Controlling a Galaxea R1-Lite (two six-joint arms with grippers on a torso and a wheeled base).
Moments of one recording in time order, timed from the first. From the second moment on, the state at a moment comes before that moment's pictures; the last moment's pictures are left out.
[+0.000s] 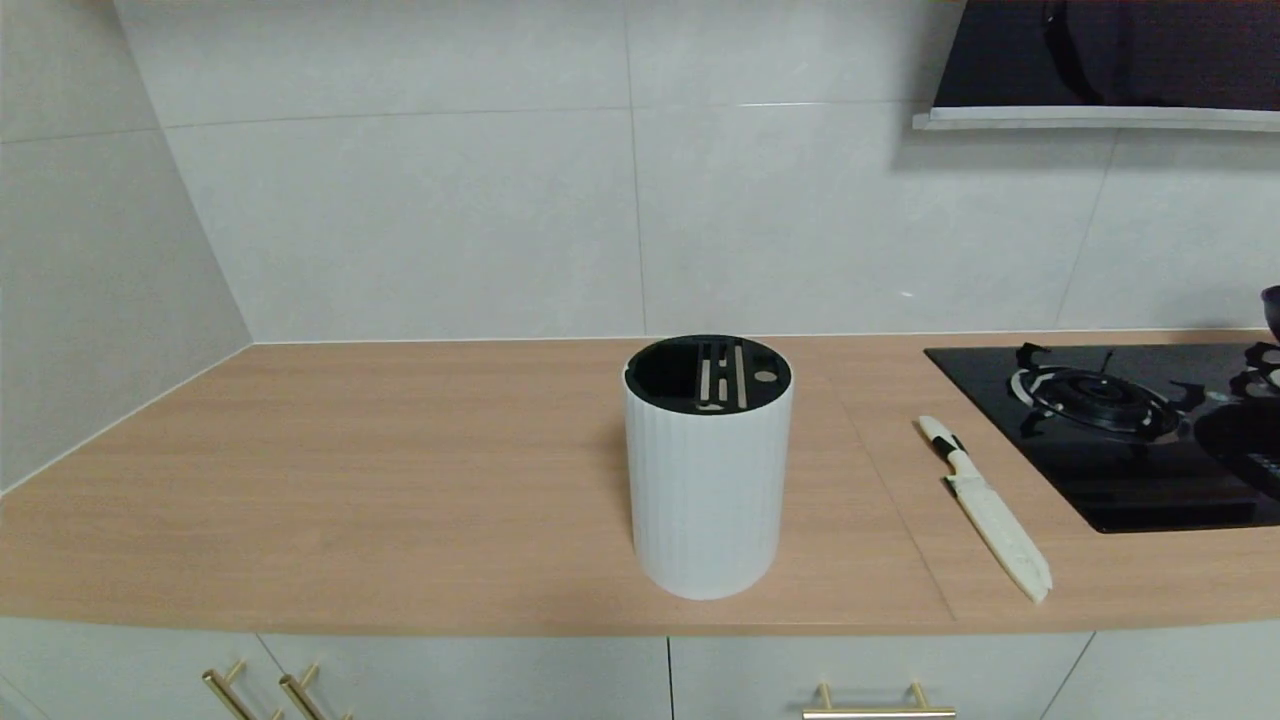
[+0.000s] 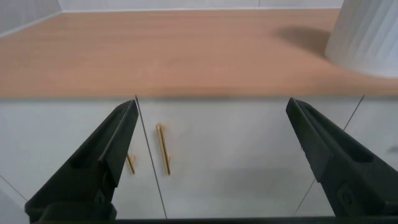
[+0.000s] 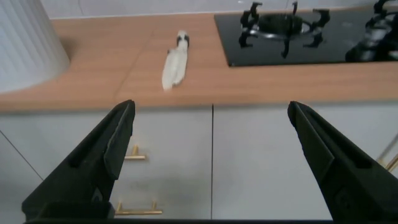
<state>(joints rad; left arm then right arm) 0.00 0.00 0.00 0.00 0.00 0.00 0.00 0.00 0.00 0.00 -0.03 0.01</state>
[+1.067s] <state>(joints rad) 0.00 0.00 0.00 0.00 0.00 0.00 0.00 0.00 0.00 0.00 -0.03 0.01</state>
